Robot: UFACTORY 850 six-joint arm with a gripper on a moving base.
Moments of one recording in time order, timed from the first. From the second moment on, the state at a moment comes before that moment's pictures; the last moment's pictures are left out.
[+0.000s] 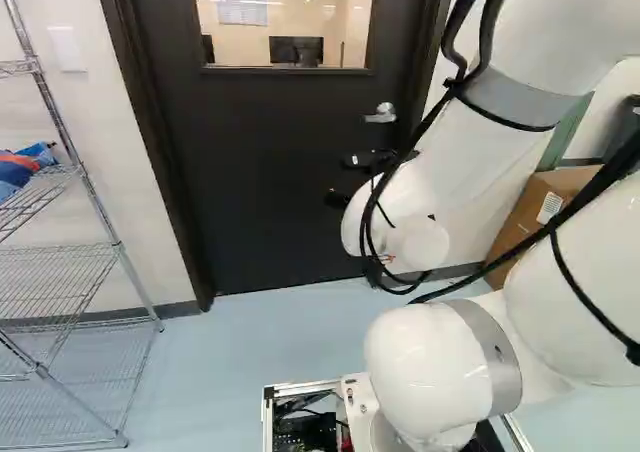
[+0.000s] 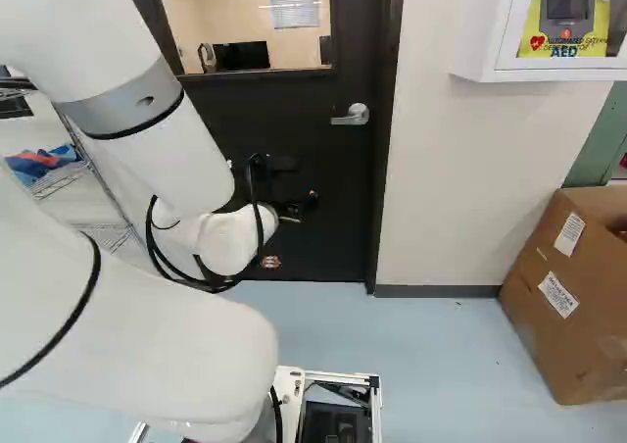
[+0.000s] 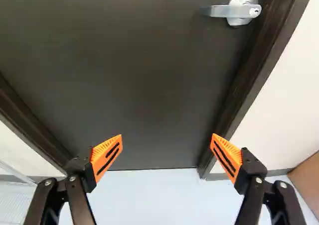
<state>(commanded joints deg) 0.0 16.0 -5.0 0.0 50.0 0.0</state>
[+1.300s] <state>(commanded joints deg) 0.0 16.0 -5.0 0.0 50.0 0.0</state>
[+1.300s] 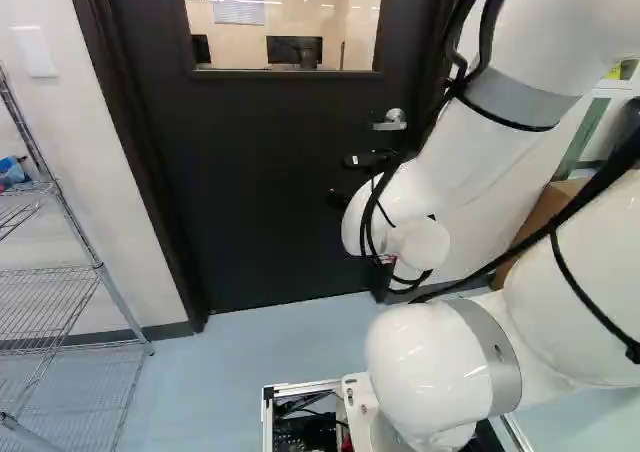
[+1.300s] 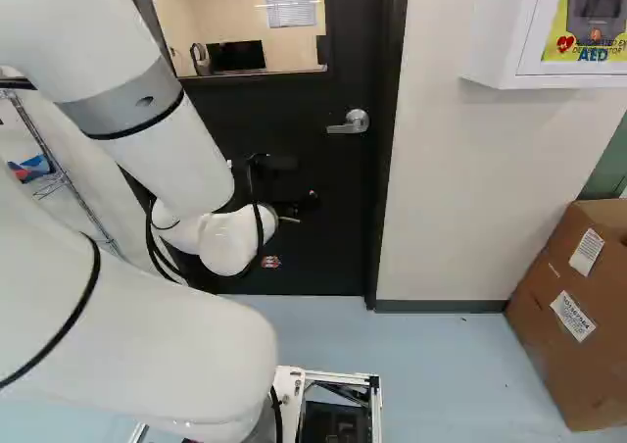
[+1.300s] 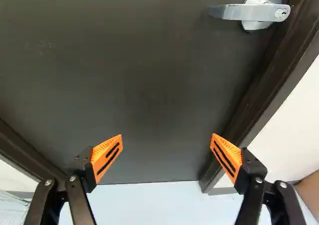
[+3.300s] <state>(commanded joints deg) -4.2 11.3 -21.0 0.0 50.0 0.0</state>
